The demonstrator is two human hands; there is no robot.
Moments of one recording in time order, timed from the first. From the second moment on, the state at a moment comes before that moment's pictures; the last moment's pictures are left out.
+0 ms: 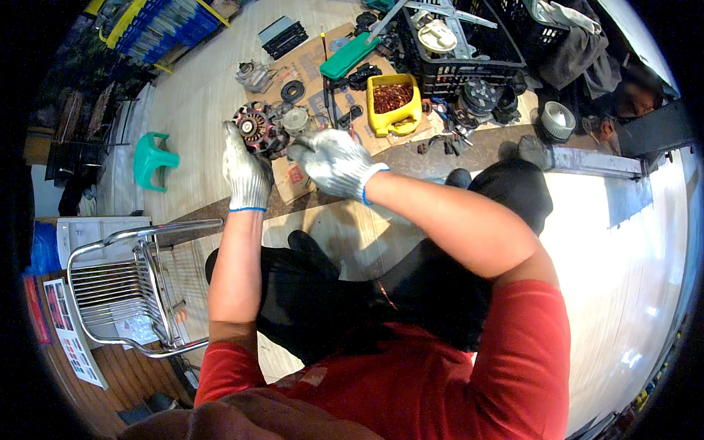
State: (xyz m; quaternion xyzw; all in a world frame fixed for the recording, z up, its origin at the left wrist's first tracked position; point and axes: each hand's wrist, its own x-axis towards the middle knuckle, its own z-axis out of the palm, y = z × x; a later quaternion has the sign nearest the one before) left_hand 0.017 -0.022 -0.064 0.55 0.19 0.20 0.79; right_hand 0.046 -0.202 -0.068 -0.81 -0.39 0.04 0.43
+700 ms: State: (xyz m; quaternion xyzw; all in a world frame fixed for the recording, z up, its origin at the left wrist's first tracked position) left_hand 0.037 -0.003 -0.079 0.45 0.29 0.17 0.83; right_hand 0.031 -0.201 -0.077 -0.78 -0.46 0.03 0.42
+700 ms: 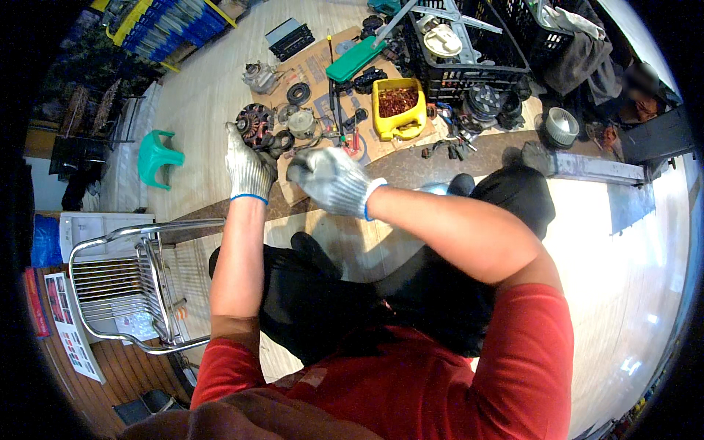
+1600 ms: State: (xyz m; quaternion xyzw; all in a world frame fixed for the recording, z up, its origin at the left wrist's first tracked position) left_hand 0.016 0.036 -0.116 0.83 0.09 0.23 0.50; right_hand 0.071 -0.220 -0.026 -0.79 -0.29 0.20 0.50
